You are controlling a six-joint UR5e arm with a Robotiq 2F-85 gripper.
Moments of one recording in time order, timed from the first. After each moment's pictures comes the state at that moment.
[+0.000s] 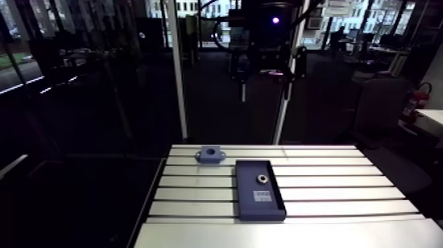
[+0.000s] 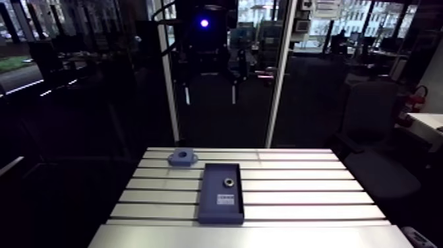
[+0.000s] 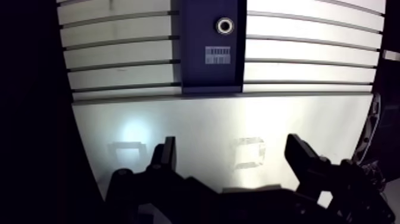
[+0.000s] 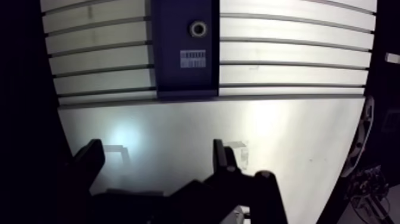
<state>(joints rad) -0.03 -1.50 1.54 -1.49 -1.62 -1.58</state>
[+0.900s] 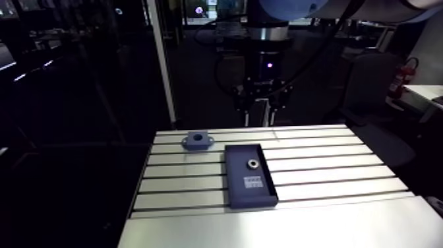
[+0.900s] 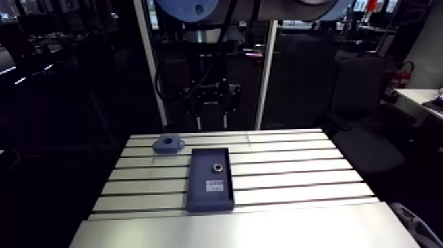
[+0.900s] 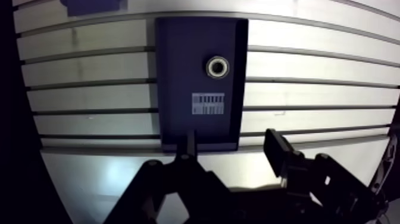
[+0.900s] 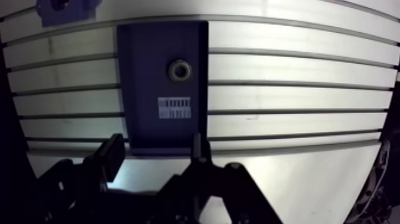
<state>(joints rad) -0.10 -1.39 1.75 -1.86 -1.61 -1.67</state>
